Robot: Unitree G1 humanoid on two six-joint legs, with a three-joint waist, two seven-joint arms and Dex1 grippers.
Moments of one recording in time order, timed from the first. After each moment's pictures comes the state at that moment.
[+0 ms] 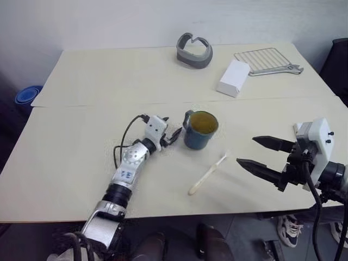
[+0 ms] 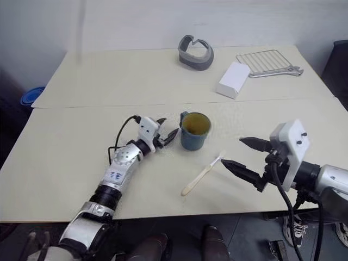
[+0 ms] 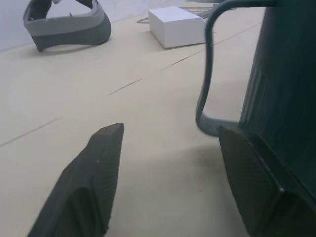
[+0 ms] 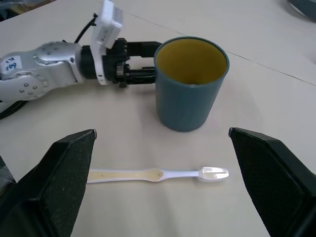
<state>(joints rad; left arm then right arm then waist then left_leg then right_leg) -0.55 0.23 -0.11 0.38 -0.08 -0.08 -0.36 0.06 -0.97 -0.55 -0.73 1.11 0.87 0.55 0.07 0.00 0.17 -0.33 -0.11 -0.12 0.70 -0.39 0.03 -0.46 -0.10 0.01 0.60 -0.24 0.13</state>
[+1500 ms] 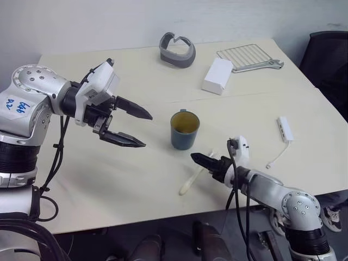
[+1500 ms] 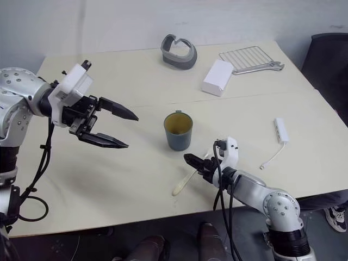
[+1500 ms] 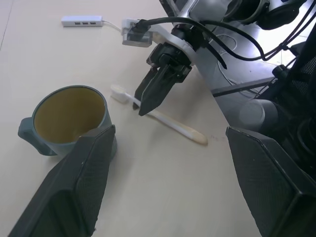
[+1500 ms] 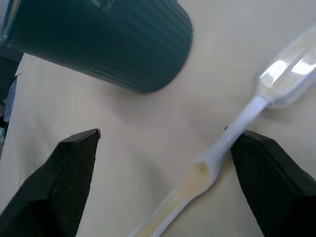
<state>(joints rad) -0.93 0.94 -0.12 -0.03 -0.53 0.61 -1.50 -0.18 -0.44 -0.01 -0.38 1.53 0.89 -0.38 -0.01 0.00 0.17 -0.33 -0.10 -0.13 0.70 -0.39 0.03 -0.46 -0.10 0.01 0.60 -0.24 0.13</state>
